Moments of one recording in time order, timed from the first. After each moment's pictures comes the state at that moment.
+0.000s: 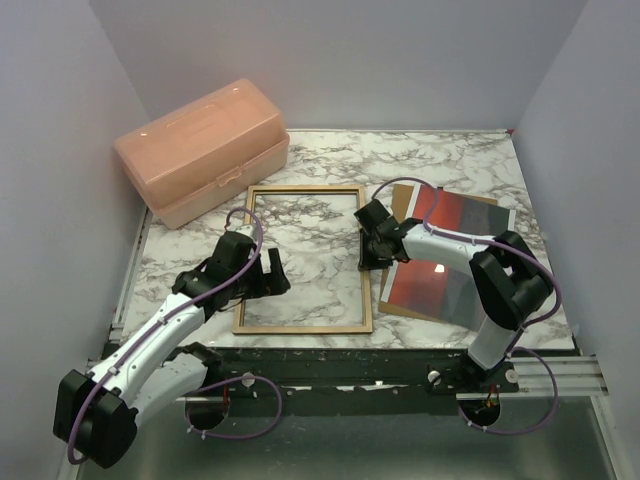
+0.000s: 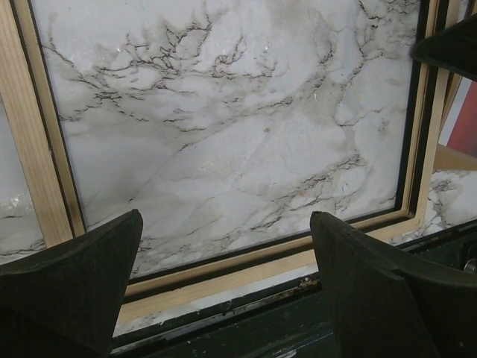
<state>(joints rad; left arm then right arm) -0.49 0.89 0.60 -0.56 0.09 -0.59 0.66 1.74 1.04 -0.41 0.10 0.62</state>
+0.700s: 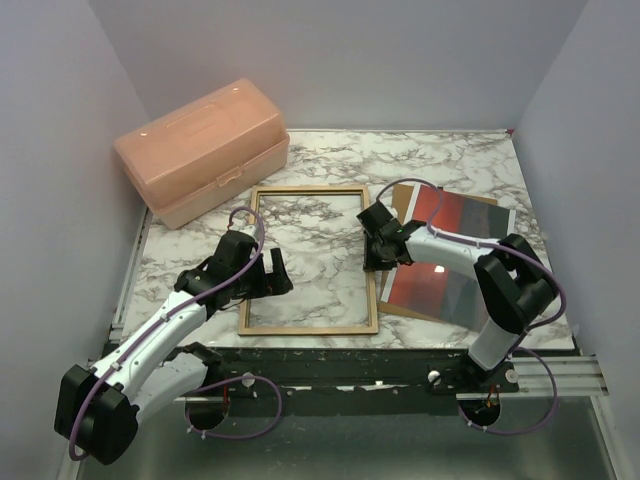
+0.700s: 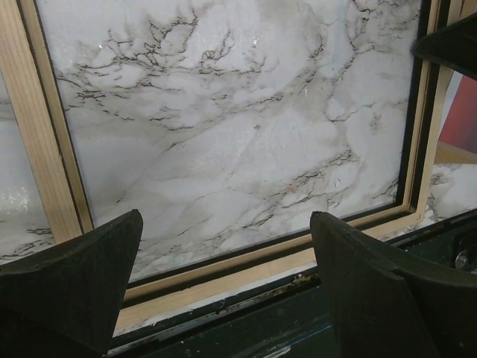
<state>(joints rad) -0.49 0.92 0.60 -0.54 0.13 -0.60 0.66 1.72 1.02 -0.42 0.16 0.62</state>
